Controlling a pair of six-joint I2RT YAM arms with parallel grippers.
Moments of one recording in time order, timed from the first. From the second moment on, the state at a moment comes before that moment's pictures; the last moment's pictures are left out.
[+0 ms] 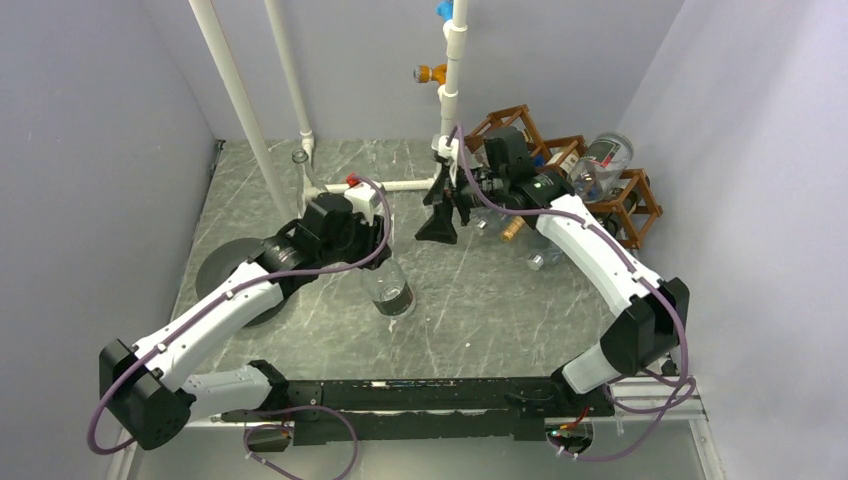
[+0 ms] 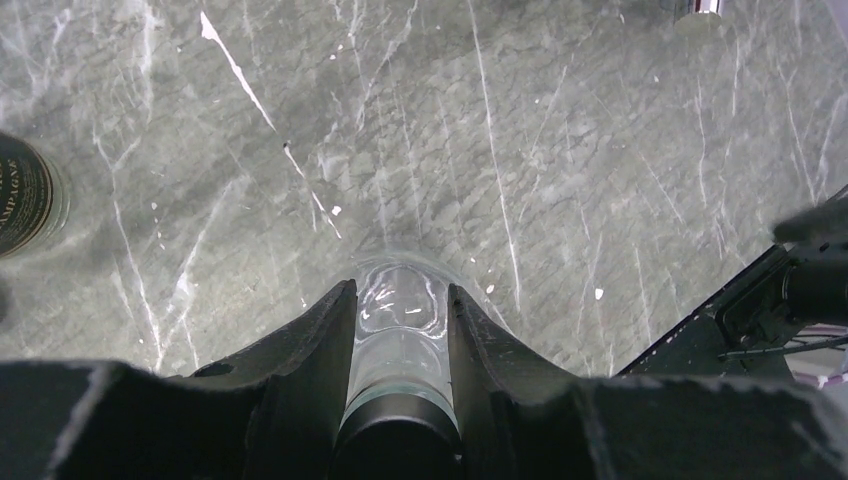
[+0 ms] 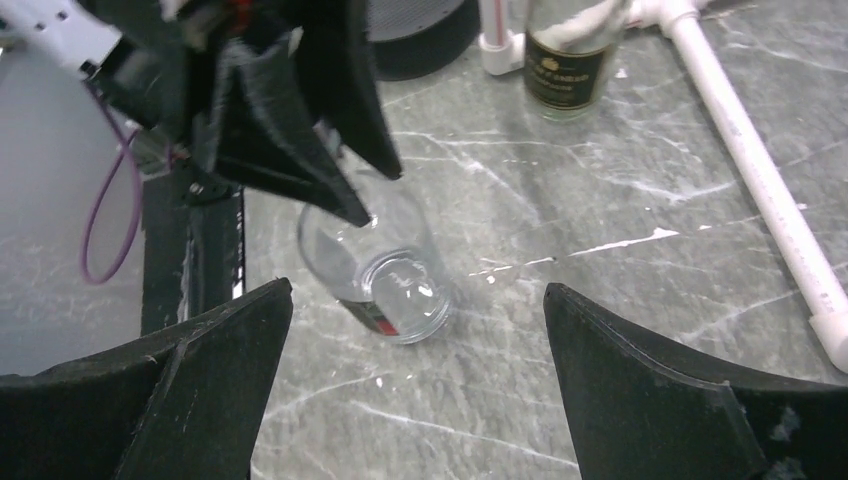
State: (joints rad) left arm -0.67 1.13 1.02 -0.47 0.05 -0.30; right arm 0.51 1.53 1.47 -0.52 -0.86 -0.28
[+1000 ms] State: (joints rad) left arm -0.81 1.17 1.12 -0.52 -0.02 -0.23; right arm 0.37 1.38 1.33 -0.77 -1.12 -0.64
